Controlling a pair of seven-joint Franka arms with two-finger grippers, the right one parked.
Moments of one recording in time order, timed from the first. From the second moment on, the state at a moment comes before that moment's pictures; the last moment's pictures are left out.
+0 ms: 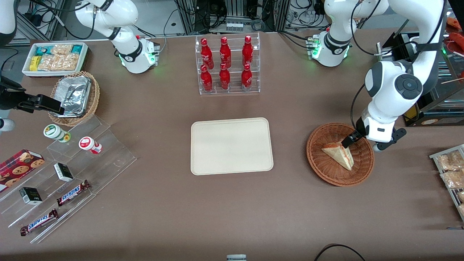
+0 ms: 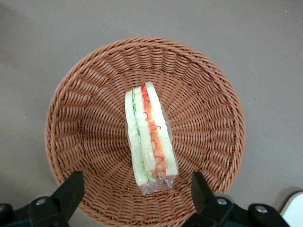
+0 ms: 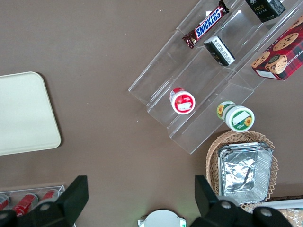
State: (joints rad) arm -0.03 0.08 -0.07 -2.28 0.02 2.46 -0.69
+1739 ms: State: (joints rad) arm -0.07 0.23 -0.06 -2.31 0.02 2.67 -0.81
